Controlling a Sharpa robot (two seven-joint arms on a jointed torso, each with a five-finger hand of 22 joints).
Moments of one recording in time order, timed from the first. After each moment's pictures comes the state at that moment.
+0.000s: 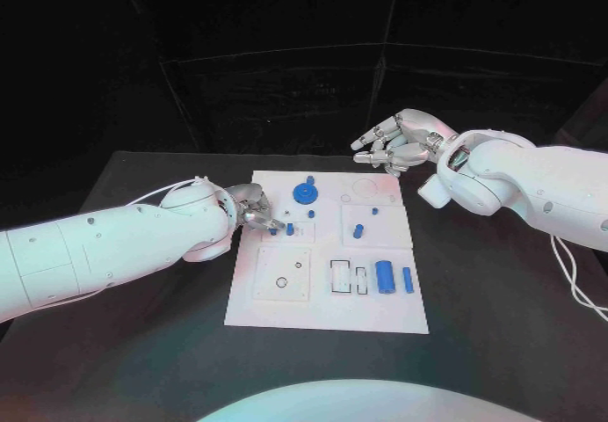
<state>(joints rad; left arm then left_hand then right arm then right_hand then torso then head) 1.28 -0.70 -0.18 1.45 -1.18 -0.15 -0.48 0.89 -0.13 0.54 0.06 0.05 0.96 0.02 0.67 0.51 1.33 -0.05 1.02 0.84 1.47 -0.09 1.57 1.31 0.06 1.47 0.01 1.40 1.31 1.32 -0.83 -0.03 1.42 -0.78 -0.19 0.13 1.46 0.01 -0.16 0.21 0.37 0.94 0.16 0.08 0.07 1.09 0.07 0.74 0.71 1.45 -0.01 1.07 1.00 0.12 1.14 0.10 1.13 0.85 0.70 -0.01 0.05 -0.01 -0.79</state>
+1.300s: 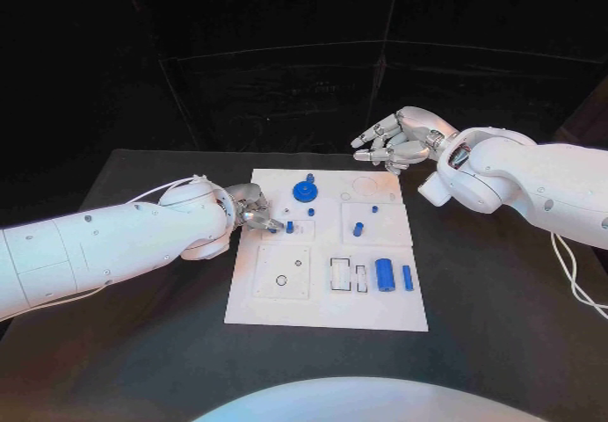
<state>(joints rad) 1.28 -0.70 -0.18 1.45 -1.16 -0.13 -0.48 0.89 -0.14 0.51 0.07 0.05 0.96 0.02 0.68 0.50 1.33 -0.05 1.02 0.85 1.47 -0.09 1.57 1.31 0.06 1.47 0.01 1.40 1.31 1.32 -0.83 -0.03 1.42 -0.78 -0.19 0.13 1.46 0.01 -0.16 0.21 0.37 0.94 0.16 0.08 0.07 1.09 0.07 0.74 0.71 1.45 -0.01 1.07 1.00 0.12 1.14 0.10 1.13 0.85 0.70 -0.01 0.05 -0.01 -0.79</state>
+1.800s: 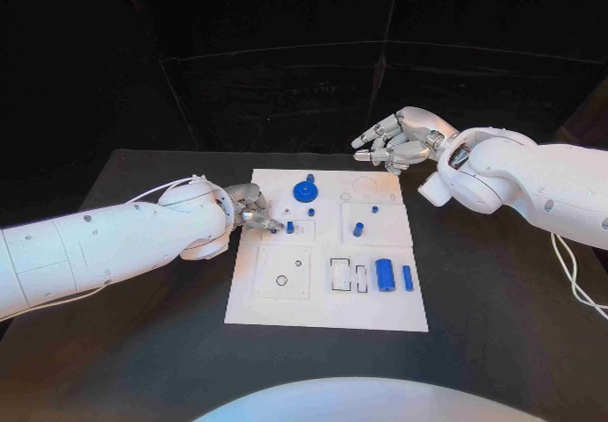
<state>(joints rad) 1.28 -0.71 -0.18 1.45 -1.15 -0.13 -0.48 0.89 -0.13 0.51 0.07 0.05 0.97 0.02 0.68 0.50 1.33 -0.05 1.03 0.85 1.47 -0.09 1.57 1.31 0.06 1.47 0.01 1.40 1.31 1.32 -0.83 -0.03 1.42 -0.78 -0.19 0.13 1.46 0.01 -0.16 0.21 0.37 0.94 0.16 0.08 0.07 1.09 0.07 0.74 0.71 1.45 -0.01 1.07 1.00 0.12 1.14 0.10 1.13 0.85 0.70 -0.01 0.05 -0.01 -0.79</state>
